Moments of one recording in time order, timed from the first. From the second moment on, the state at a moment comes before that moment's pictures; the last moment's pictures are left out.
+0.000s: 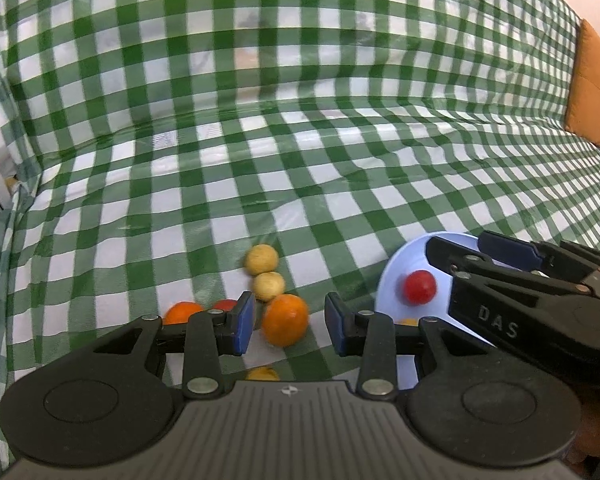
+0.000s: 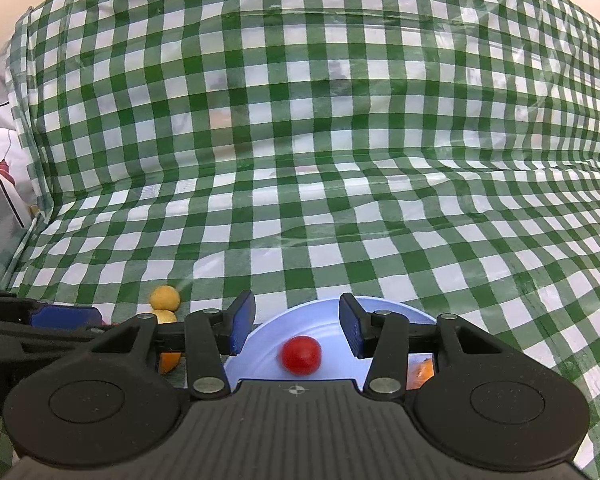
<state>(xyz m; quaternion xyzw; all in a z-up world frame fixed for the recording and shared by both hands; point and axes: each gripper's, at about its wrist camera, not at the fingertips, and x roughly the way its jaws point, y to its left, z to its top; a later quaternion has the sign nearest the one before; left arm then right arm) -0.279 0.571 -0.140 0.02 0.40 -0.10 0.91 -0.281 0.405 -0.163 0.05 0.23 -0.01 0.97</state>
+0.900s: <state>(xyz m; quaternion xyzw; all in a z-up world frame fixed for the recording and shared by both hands) -0.251 0.658 -0.149 -0.06 0.42 -0.01 0.90 -0.274 0.444 -0.177 0.05 0.23 0.03 0.97</state>
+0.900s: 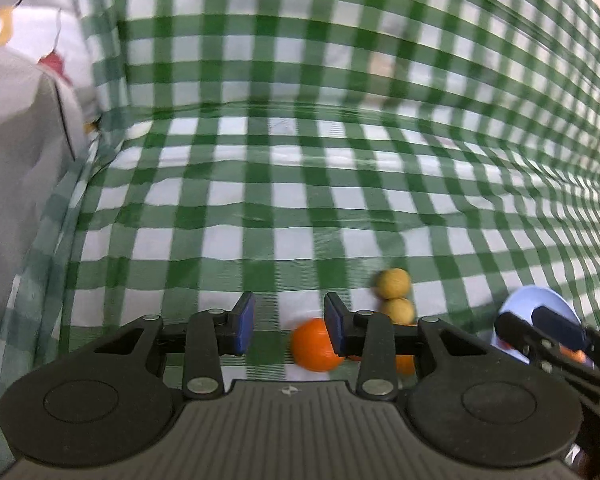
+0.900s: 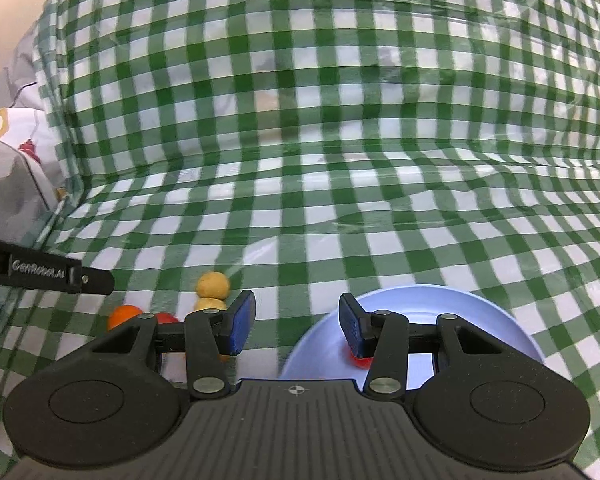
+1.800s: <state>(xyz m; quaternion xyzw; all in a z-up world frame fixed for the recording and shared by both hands) -0.240 0.647 -0.168 -0.11 0.44 -0.05 0.89 -0.239 0.496 -0.205 0.04 0.30 0.10 0.95</state>
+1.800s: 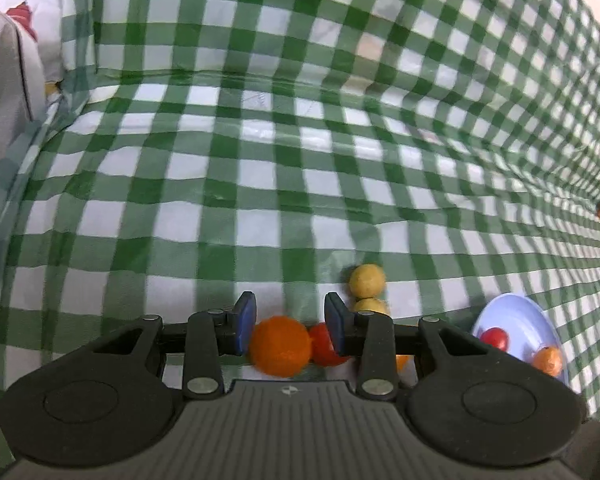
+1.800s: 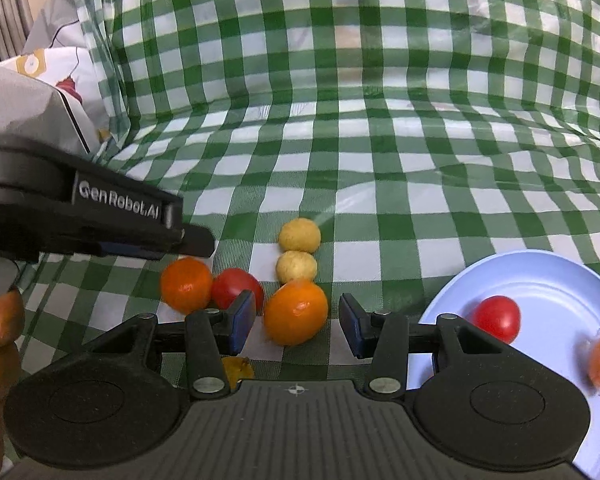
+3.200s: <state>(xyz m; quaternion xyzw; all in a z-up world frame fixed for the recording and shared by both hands) -0.224 0.598 -0.196 -0.01 0.47 -0.13 0.87 -0.252 0.482 -0.209 -0.01 0.31 0.08 0.95</state>
